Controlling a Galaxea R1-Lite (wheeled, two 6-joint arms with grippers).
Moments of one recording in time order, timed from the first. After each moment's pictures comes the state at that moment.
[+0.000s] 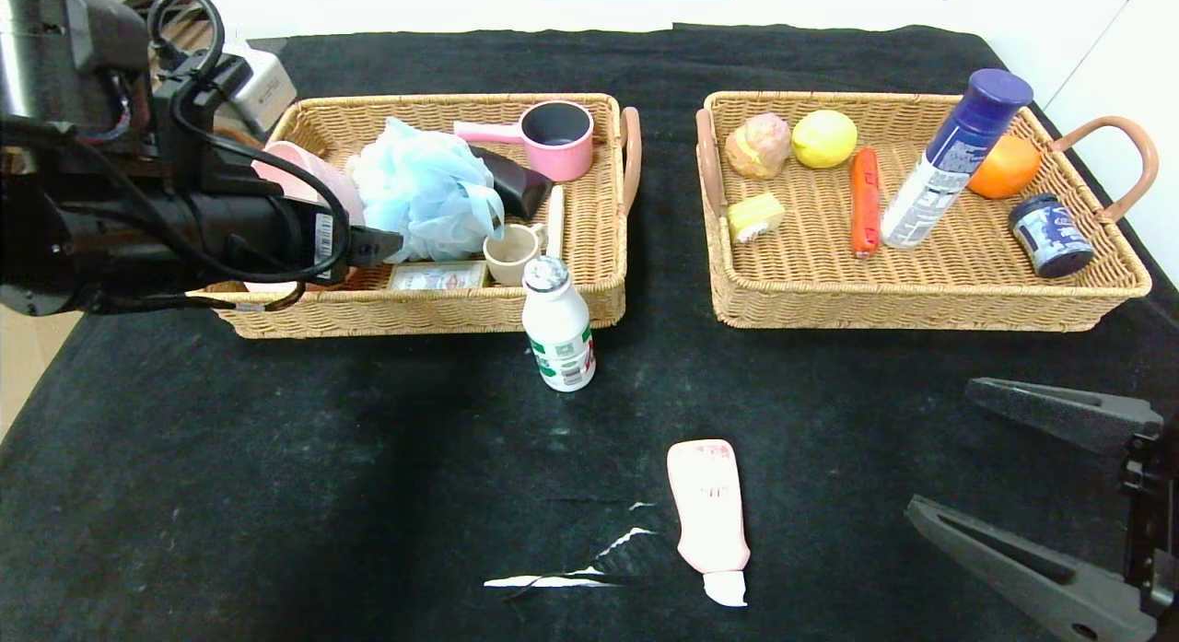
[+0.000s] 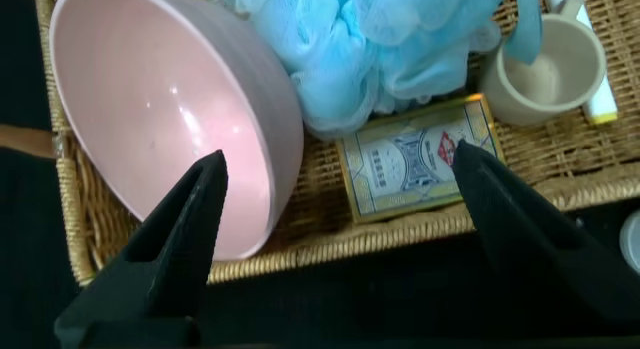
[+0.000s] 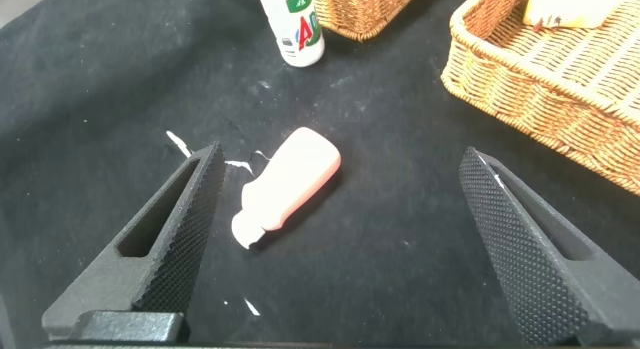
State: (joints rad) left arm -0.24 1.55 -1.29 0.01 0.21 0.14; right arm 0.62 1.09 -0.47 -0.57 0.18 -0.11
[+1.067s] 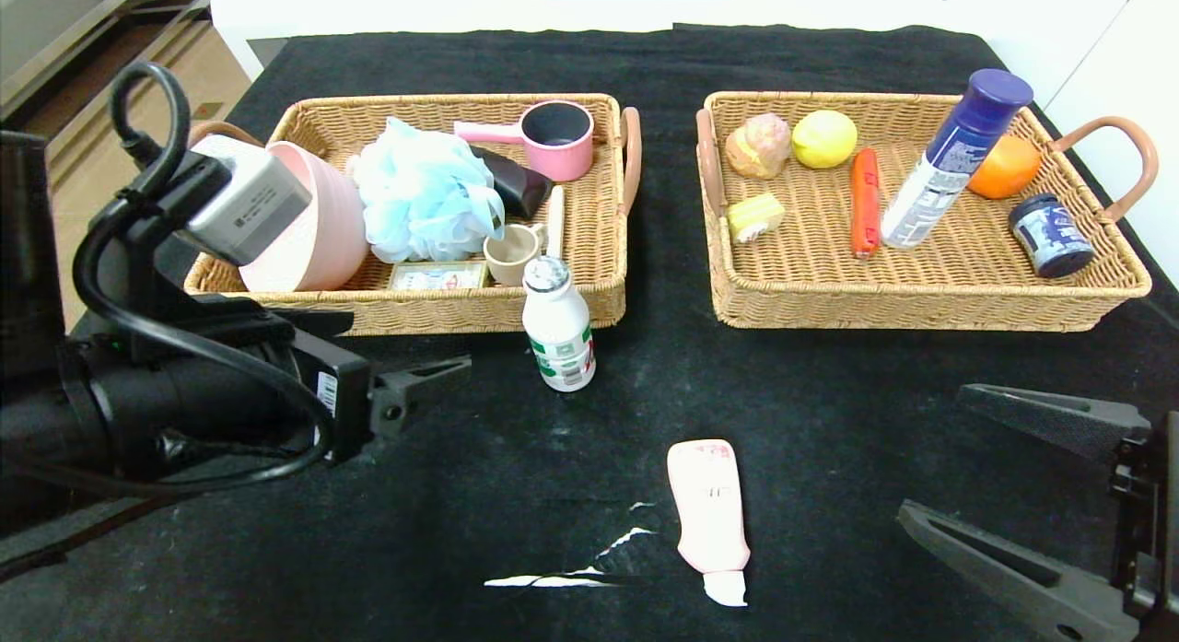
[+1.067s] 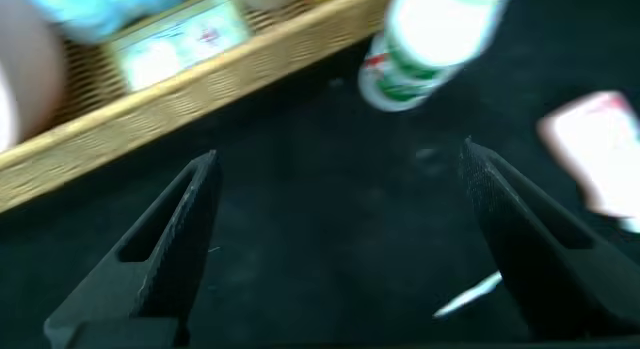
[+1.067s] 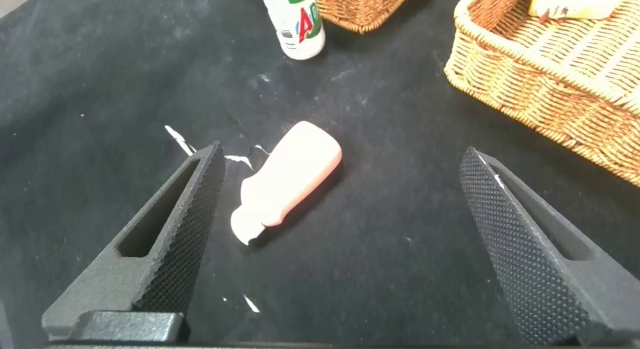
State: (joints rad) left arm -0.57 1.28 -0.94 -0.03 0.21 0.07; right arm 0.62 1.10 -0.46 -0.58 0.18 -0.11
